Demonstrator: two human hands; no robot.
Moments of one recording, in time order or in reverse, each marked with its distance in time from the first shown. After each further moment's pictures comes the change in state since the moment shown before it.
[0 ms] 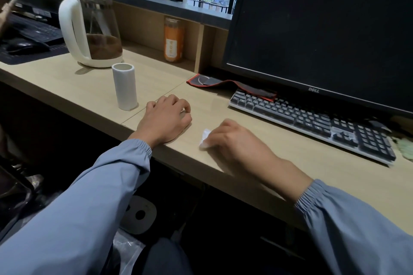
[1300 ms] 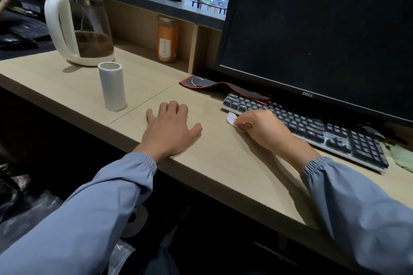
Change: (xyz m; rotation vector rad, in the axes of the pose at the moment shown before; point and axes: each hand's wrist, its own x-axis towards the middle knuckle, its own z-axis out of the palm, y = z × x) left_hand -0.011 0.045 0.017 0.111 -0.004 -0.087; right_hand -0.007 0.110 -0.017 -0.194 0.007 0.262
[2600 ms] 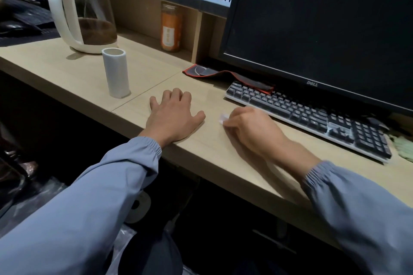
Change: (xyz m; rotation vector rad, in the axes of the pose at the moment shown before) left_hand -0.001 0.001 -0.002 0.010 0.003 0.000; right_hand -0.024 -0.072 -0.018 -0.039 -0.033 -0.059
